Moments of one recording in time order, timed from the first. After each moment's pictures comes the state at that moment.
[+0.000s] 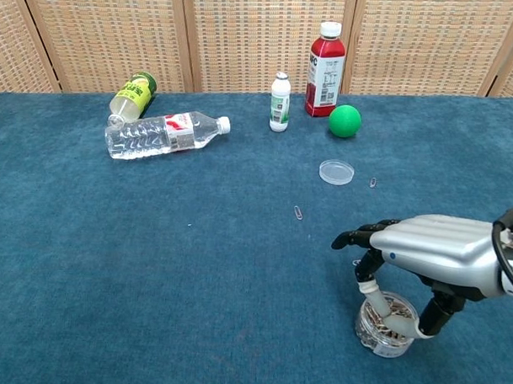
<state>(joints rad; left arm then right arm) -0.12 -1.12 0.00 -1.77 1.47 1.41 0.27 0.70 -1.43 -0.05 -1.87 -1.03 0.97 -0.65</state>
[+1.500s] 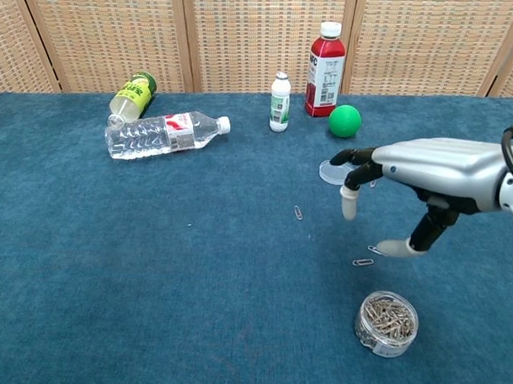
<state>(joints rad) -0.12 -1.11 0.00 -1.77 1.47 1.41 0.26 0.72 -1.37 0.06 -1.90 -1.02 1.04 -0.62</state>
